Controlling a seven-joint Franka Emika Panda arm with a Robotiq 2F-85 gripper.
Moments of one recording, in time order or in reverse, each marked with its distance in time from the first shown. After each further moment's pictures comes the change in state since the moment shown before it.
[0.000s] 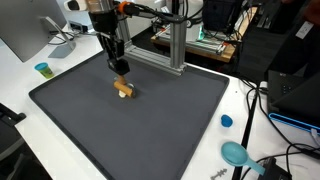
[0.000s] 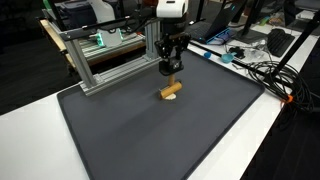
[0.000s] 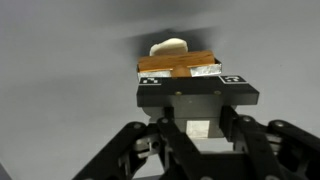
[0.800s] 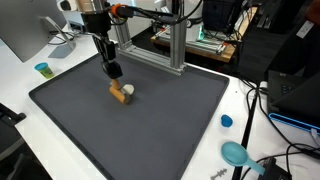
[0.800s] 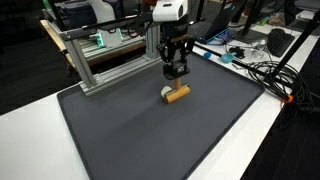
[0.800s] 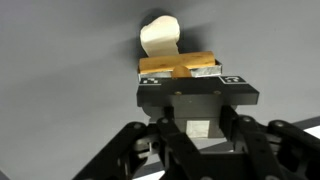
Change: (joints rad) arm -0.020 0.040 -0.001 0.040 0.100 0.065 0.038
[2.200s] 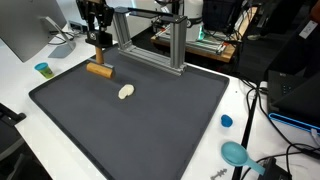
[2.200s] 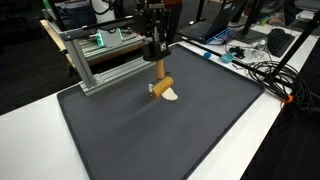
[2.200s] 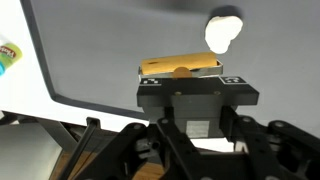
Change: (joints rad) arm -0.042 -0.286 -0.037 -0.234 -0.186 0.129 -0.410
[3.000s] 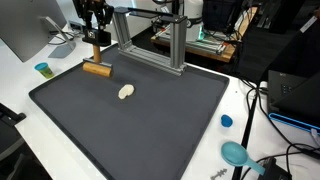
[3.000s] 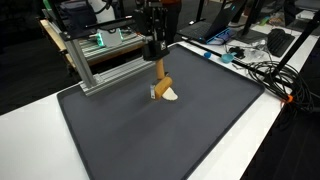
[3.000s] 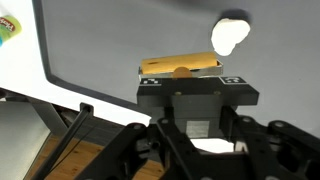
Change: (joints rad) arm -0.009 -0.008 0.000 -0.008 0.014 0.025 -0.145
